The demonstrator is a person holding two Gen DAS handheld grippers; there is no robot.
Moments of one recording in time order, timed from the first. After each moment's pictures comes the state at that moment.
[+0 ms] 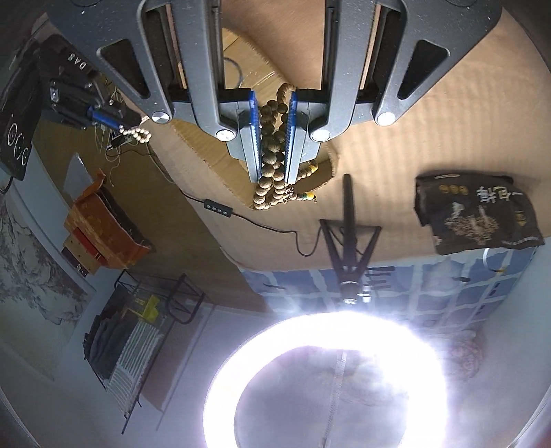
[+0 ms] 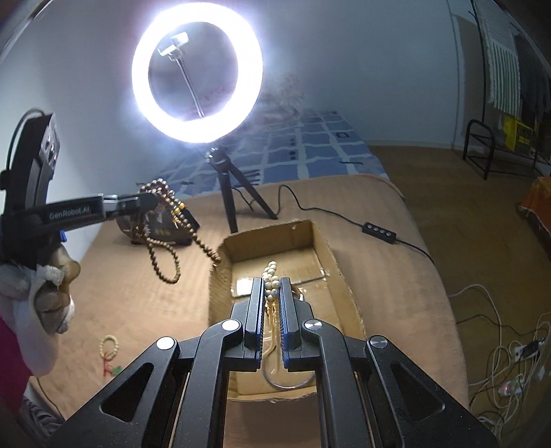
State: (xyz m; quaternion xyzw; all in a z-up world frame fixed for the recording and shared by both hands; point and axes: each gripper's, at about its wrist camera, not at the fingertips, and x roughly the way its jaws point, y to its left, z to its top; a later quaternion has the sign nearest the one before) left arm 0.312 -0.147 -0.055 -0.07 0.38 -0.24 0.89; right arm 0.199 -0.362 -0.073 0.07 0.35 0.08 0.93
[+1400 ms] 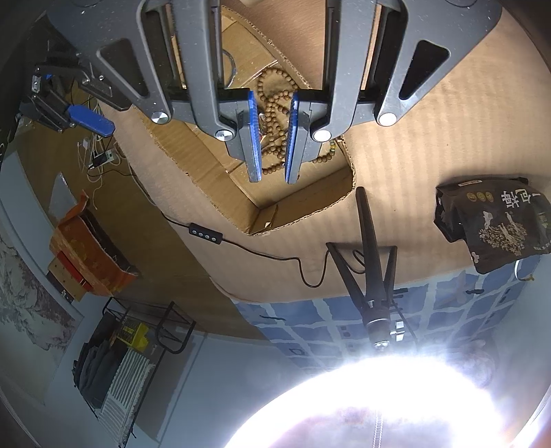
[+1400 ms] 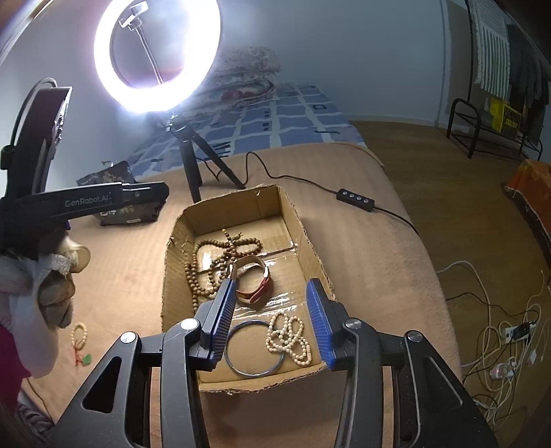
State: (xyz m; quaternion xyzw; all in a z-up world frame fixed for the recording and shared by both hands) left arm 0.336 -0.190 -0.097 -0.02 0.42 -0.23 0.88; right arm 0.209 -0.376 -0.103 0.06 0.39 0.04 0.92
